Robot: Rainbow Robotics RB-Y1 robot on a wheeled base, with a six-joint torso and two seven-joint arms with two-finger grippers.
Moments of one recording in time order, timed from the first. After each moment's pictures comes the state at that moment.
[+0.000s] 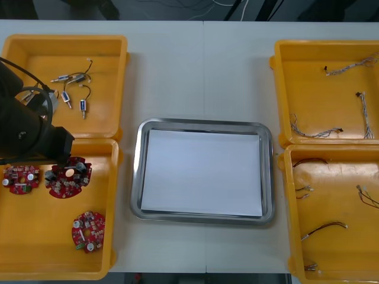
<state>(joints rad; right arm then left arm) 0.16 -0.56 -0.50 -2.33 -0.63 1.85 0.29 -0.39 0.95 -0.13 -2.15 1.02 1.81 -0.83</state>
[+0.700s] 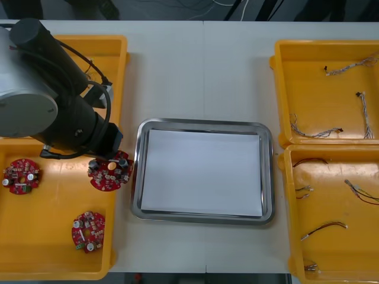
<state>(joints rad) 0.12 -0.81 -0.52 -2.49 -1.00 1.89 0.59 -0.62 0.84 -0.39 -2.15 0.95 1.78 -0.82</state>
